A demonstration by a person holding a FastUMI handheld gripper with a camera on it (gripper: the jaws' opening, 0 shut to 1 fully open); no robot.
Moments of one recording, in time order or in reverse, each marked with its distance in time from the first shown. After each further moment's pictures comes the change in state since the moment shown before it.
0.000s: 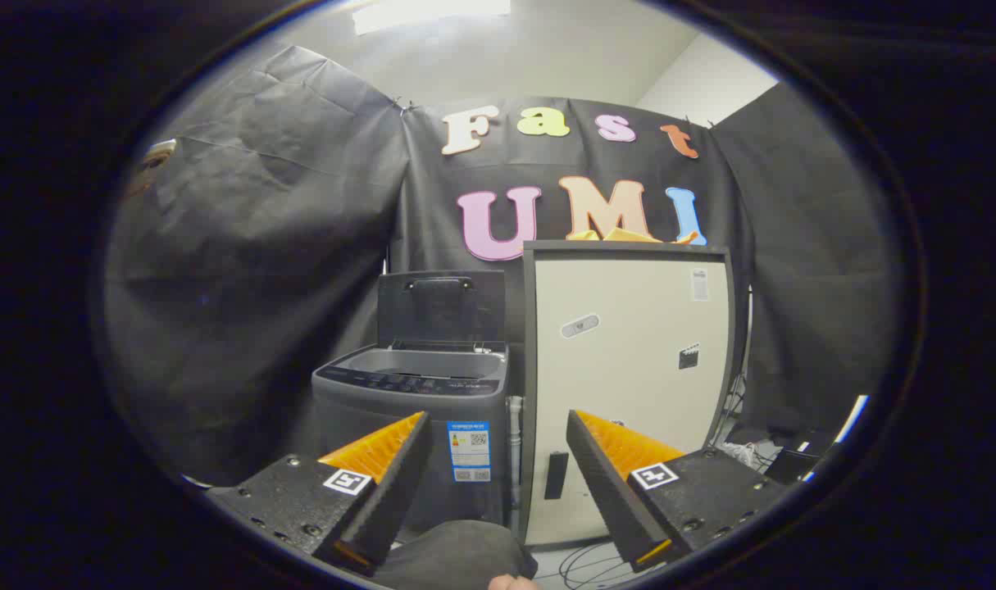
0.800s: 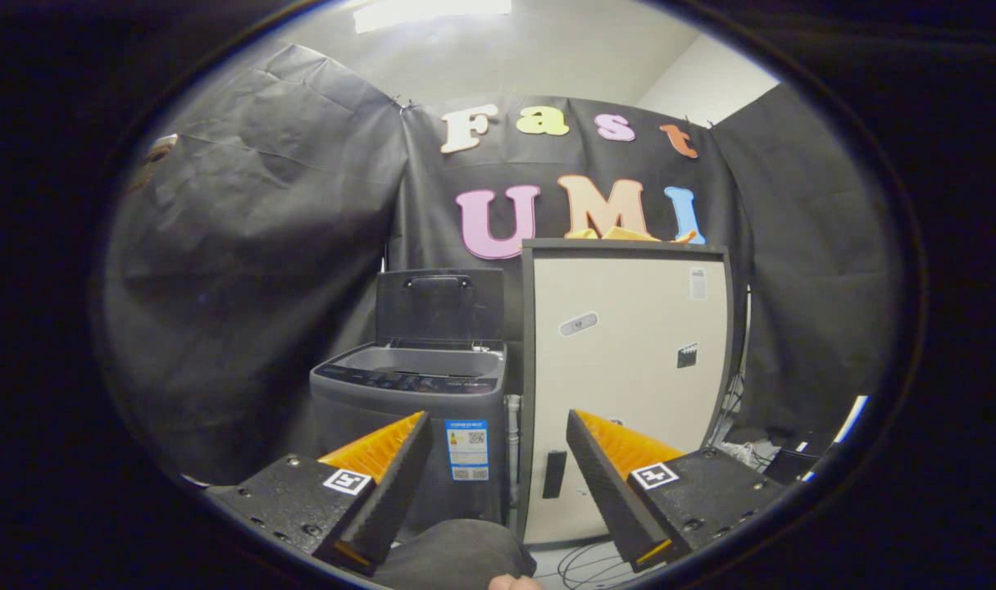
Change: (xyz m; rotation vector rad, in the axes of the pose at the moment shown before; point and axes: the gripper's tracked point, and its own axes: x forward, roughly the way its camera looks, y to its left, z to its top) arm 0.000 -0.002 -0.001 -0.005 -0.001 -0.010
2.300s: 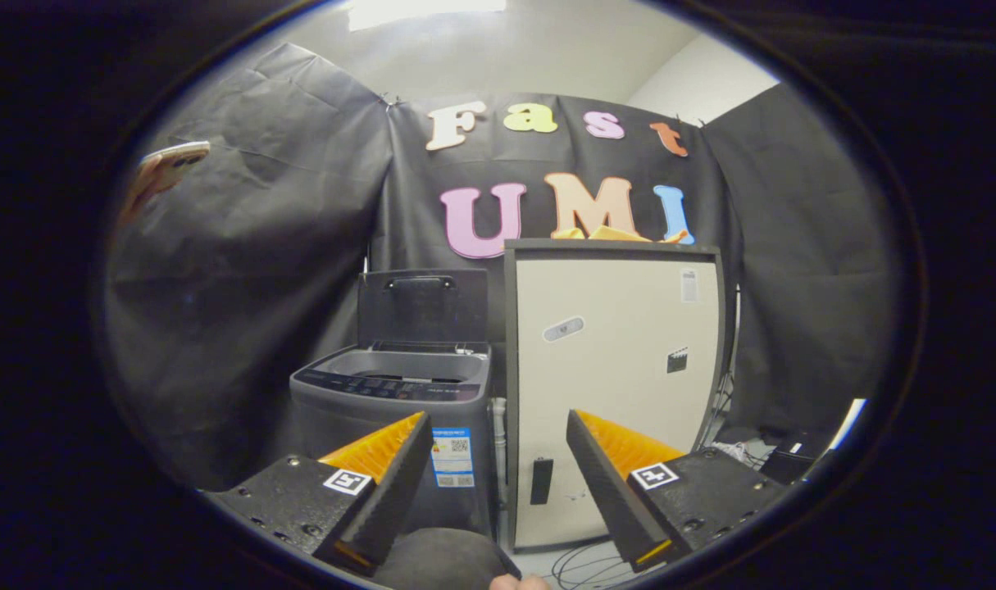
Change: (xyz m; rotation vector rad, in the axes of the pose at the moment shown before) arm 0.025 -0.022 0.005 0.007 0.024 -0.062
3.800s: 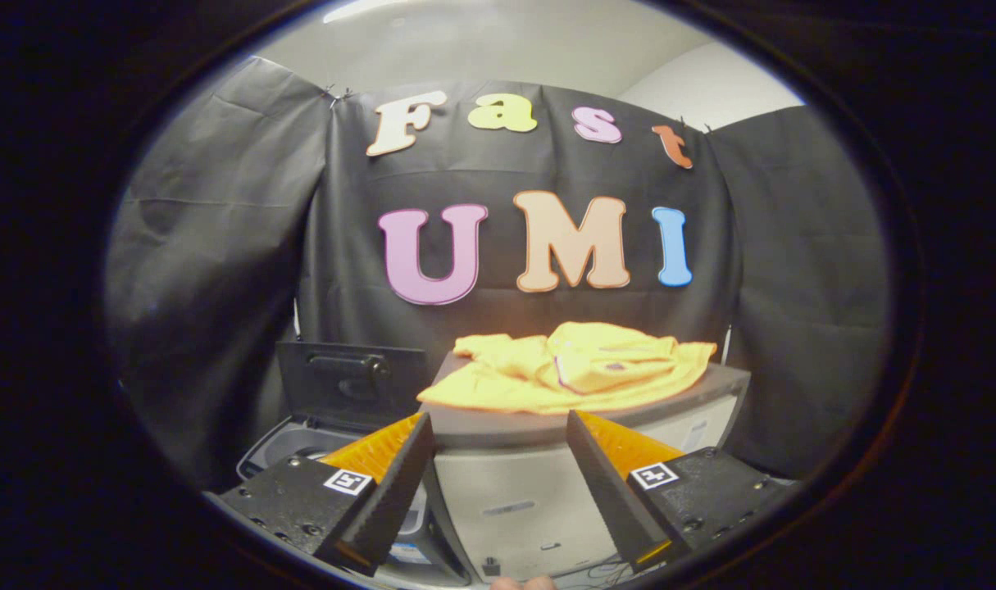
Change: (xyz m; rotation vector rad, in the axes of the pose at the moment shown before) arm 0.192 -0.071 0.214 -0.036 0.033 -0.106
